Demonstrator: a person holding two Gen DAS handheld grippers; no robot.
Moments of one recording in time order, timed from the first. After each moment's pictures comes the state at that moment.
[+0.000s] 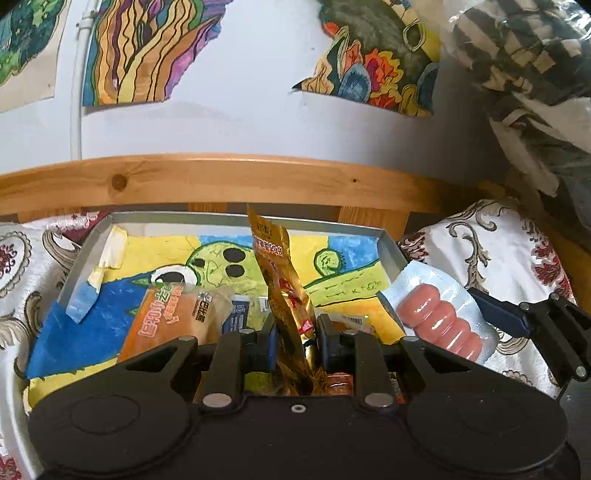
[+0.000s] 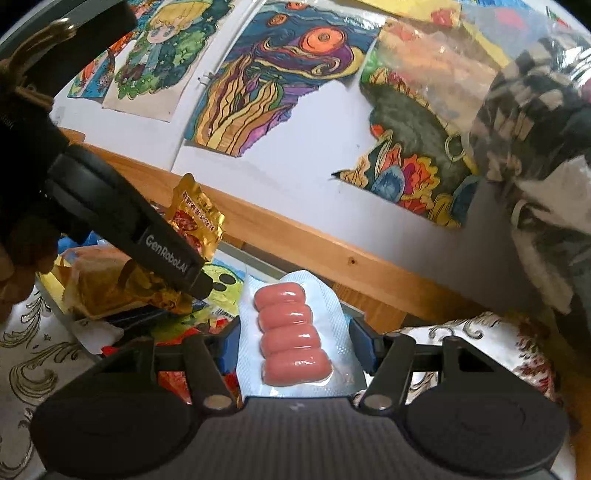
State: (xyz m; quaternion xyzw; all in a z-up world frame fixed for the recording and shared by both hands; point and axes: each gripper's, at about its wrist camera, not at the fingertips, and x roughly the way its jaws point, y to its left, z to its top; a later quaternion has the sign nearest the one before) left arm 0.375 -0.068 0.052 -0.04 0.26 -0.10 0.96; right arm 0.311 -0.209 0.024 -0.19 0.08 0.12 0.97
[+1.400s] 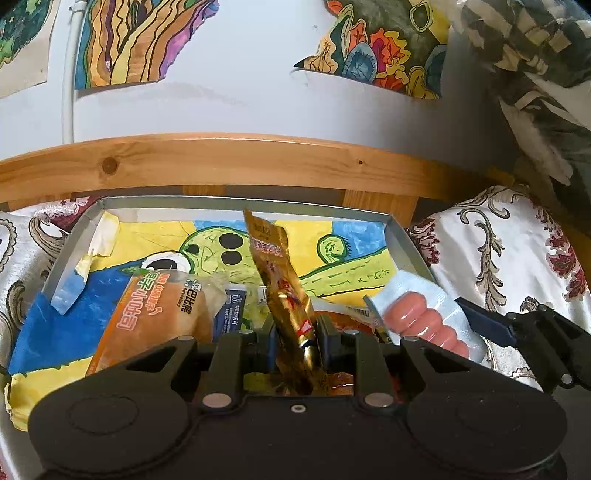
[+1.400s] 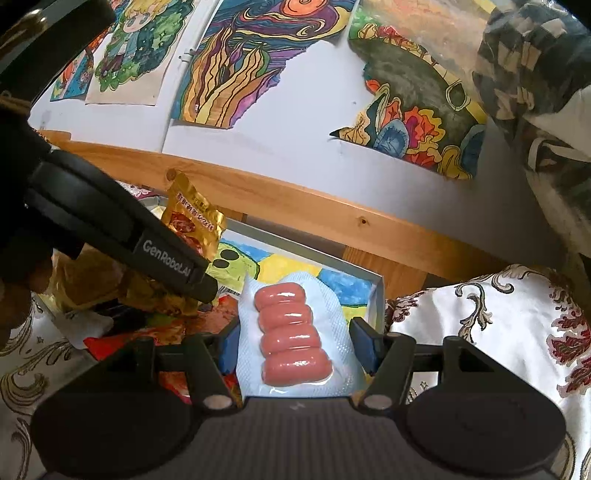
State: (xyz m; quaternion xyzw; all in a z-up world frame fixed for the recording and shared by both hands) left arm 0.391 -0.072 0.037 -0.04 0.28 -0.10 0.96; right arm 0.330 -0.208 0.013 -0.14 0.11 0.12 0.98
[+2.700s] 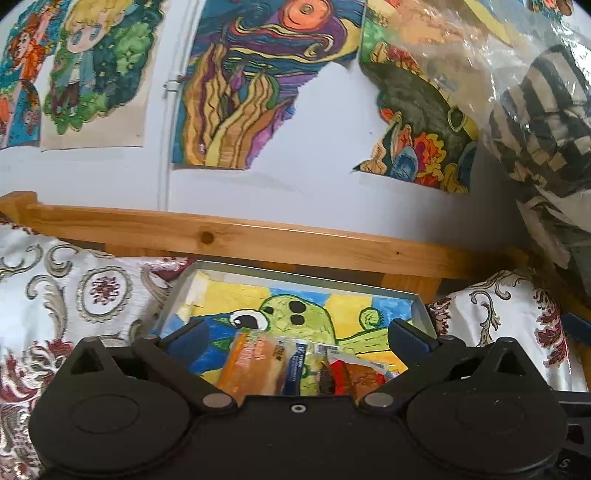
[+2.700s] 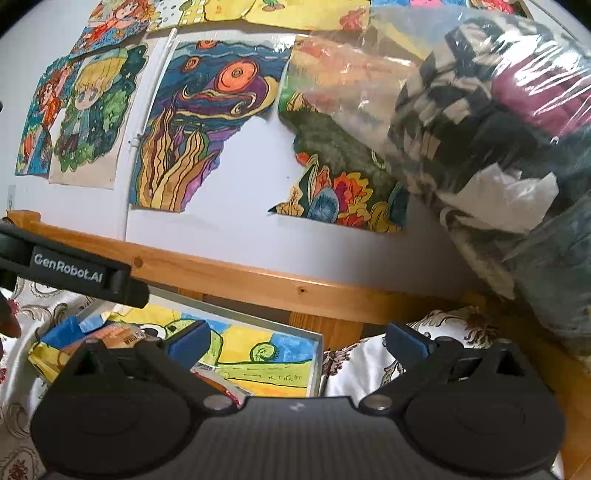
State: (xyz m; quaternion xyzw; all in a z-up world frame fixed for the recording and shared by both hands) left arm 0.309 -0.034 0.117 -0.07 0.20 -0.01 0.98; right arm 0.274 -0.233 0.102 -0.08 0.07 0.07 0.99
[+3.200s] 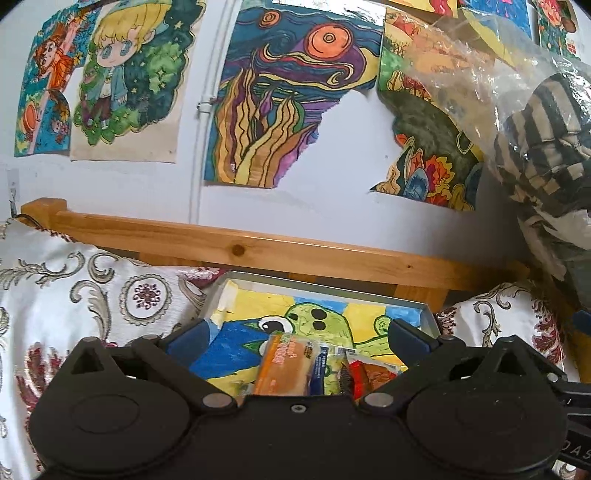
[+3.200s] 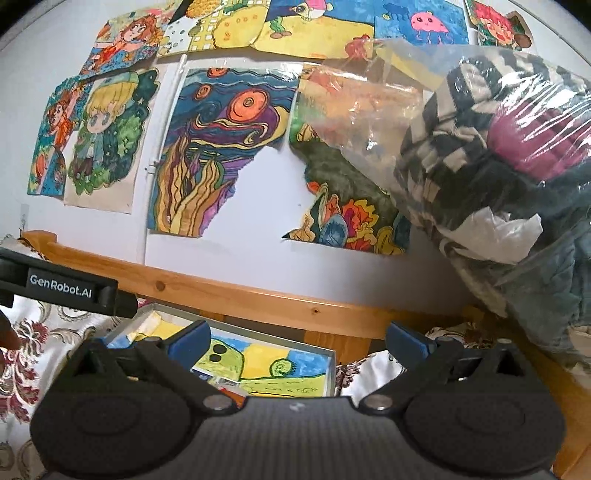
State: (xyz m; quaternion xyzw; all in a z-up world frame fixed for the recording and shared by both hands) left arm 0.269 -0.010 0.134 -0.07 0.18 0.01 0.98; right arm 0.234 -0.217 0.127 -0.07 0.05 0.08 0.99
